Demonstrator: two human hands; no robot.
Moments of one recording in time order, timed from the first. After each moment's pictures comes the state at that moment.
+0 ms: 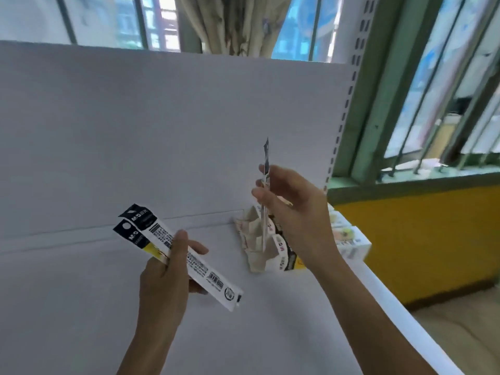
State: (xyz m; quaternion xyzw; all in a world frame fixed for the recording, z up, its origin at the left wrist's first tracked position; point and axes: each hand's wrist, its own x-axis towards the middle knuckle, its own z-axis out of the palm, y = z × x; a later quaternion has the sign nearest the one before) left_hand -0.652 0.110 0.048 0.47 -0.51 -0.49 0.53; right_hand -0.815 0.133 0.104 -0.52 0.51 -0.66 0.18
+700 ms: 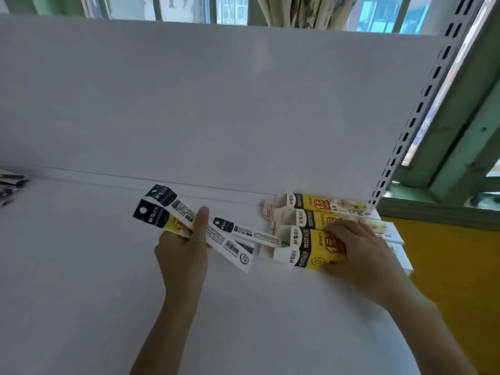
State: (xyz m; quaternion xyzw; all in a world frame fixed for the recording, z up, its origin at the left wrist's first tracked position) left_hand -0.698 0.131 0.029 0.60 -0.36 -0.27 0.66; right_hand -0.938 0.137 0.037 -0.73 0.68 -0.09 0.01
